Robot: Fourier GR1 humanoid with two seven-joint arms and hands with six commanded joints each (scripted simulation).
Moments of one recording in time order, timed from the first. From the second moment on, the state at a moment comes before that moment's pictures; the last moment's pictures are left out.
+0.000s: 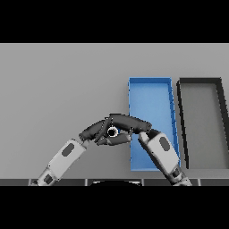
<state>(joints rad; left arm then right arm) -0.35 0.21 -0.57 -1.53 0.04 -0.29 -0.06 -0.51 -0.05 0.35 -1.79 -0.26 0.65 0.35</state>
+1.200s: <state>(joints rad) -0.31 0.22 -0.56 -1.55 0.07 -0.27 0.06 -0.96 -0.15 0.12 -1.71 -0.75 0.36 0.55</state>
